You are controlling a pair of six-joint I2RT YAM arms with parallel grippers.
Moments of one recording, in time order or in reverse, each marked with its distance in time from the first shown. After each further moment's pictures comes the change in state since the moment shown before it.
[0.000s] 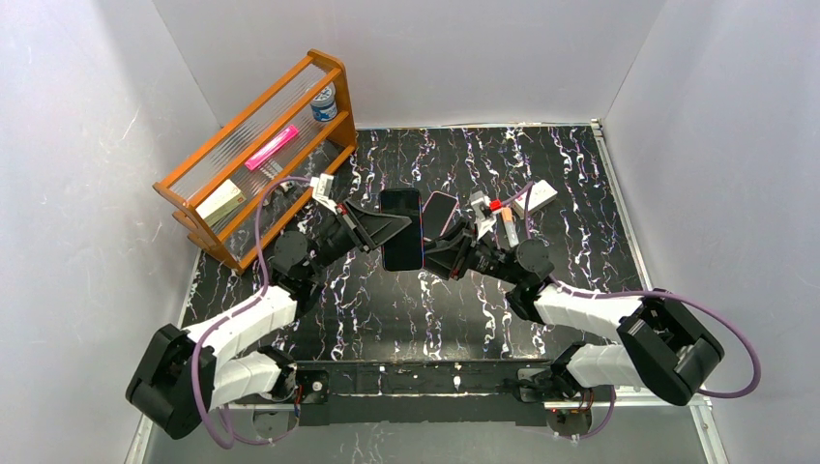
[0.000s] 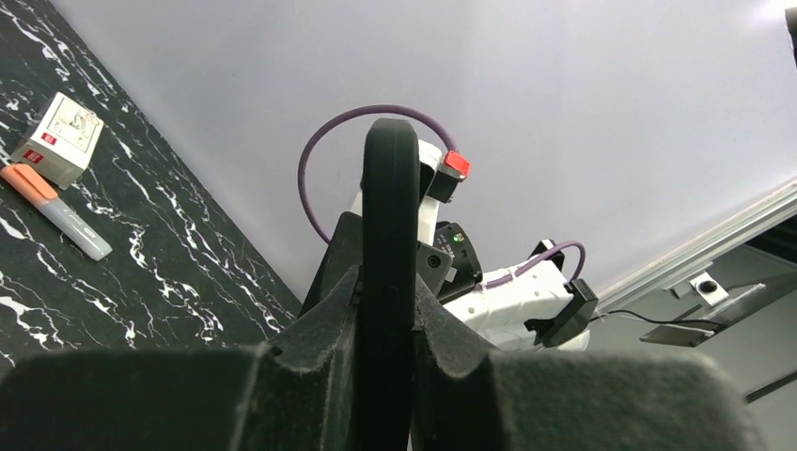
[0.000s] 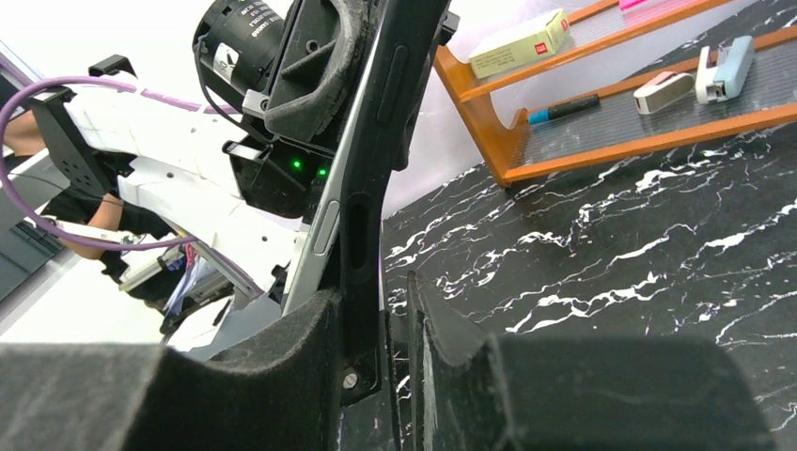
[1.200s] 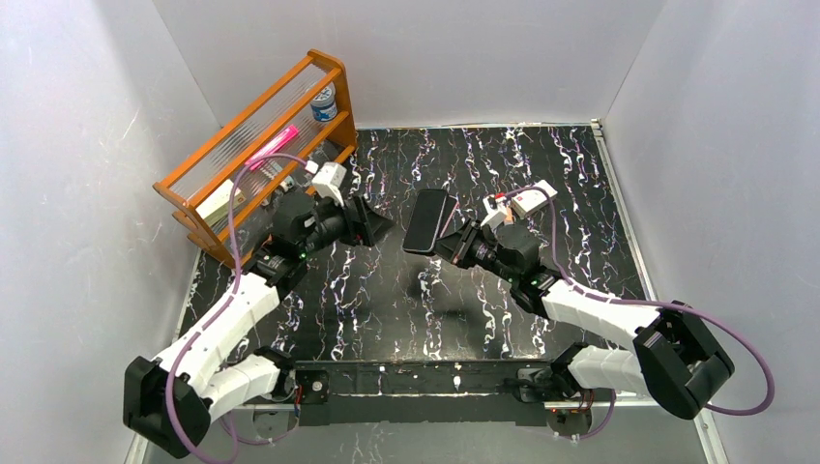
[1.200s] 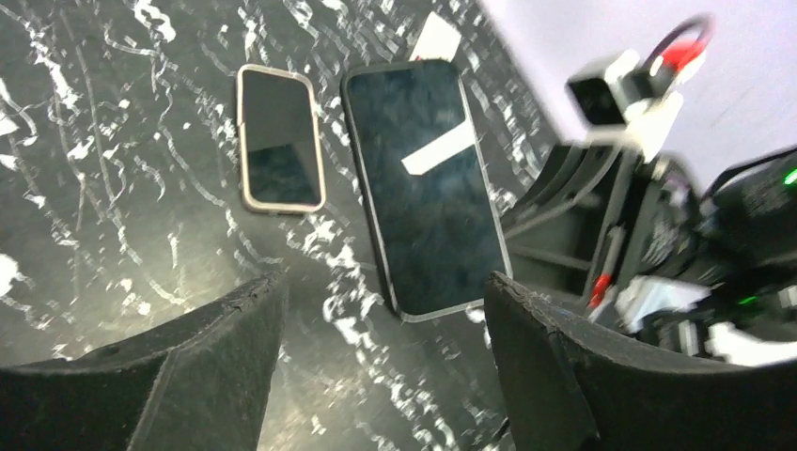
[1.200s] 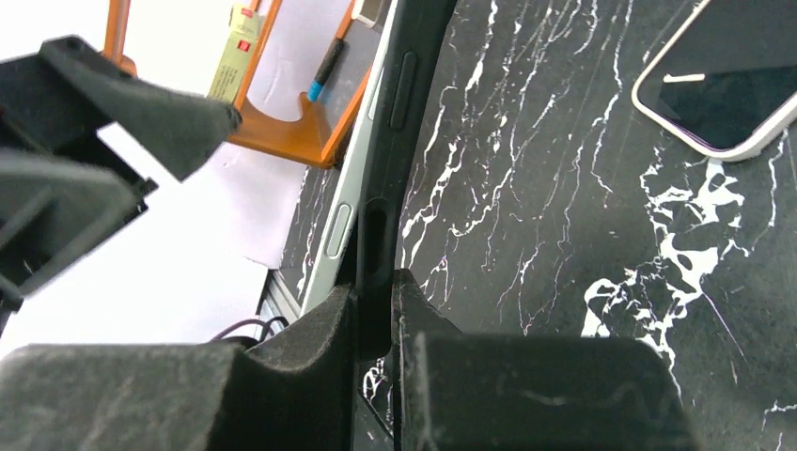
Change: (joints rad) left arm 0.127 -0.068 0.288 -0.972 -0.121 0.676; right arm -0.049 -0.067 0.040 -0.612 0.371 0.189
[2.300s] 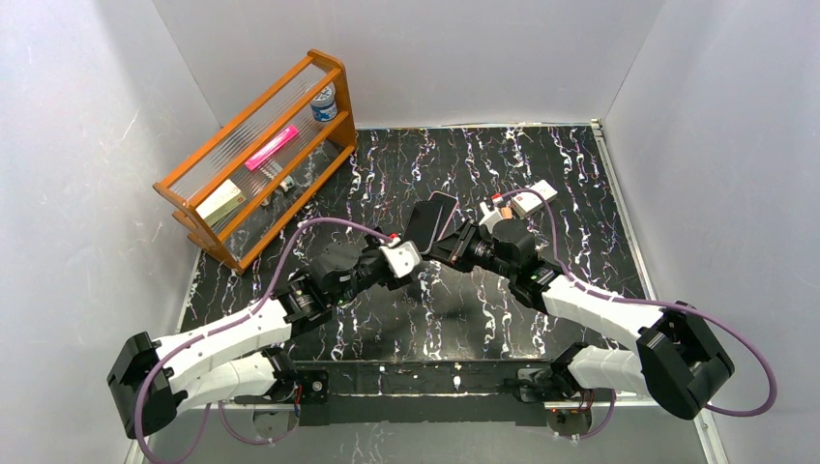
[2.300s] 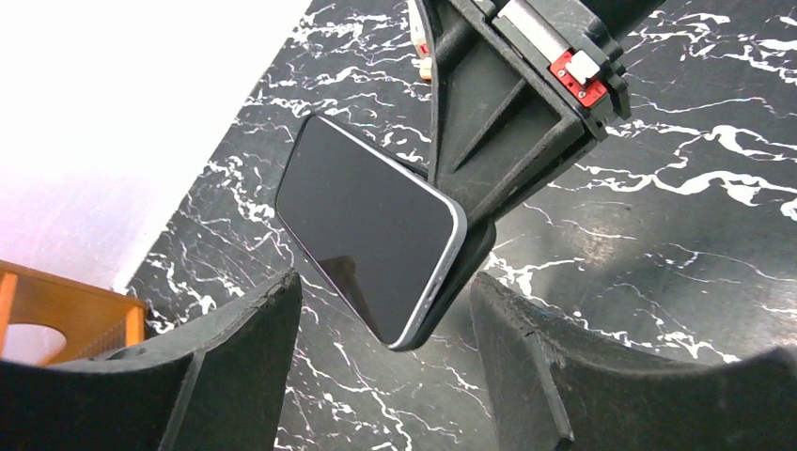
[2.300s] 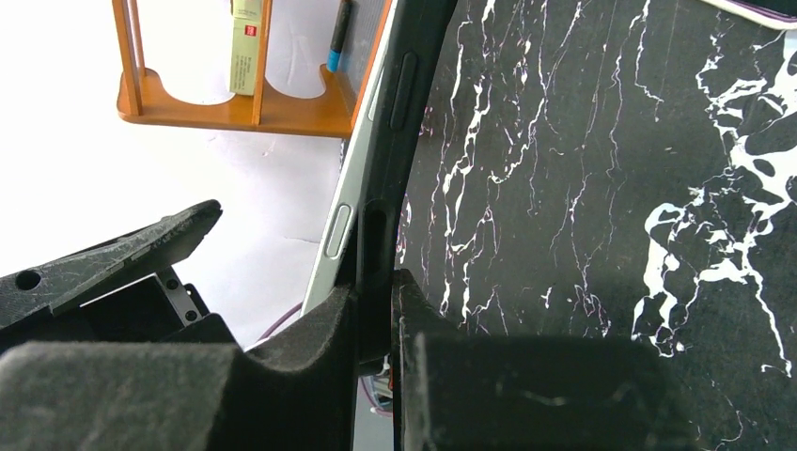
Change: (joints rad) left arm -0.489 -0.056 -0.153 0.146 -0.394 0.983; right arm 0.000 -0.004 0.075 -0.201 -0.057 0.220
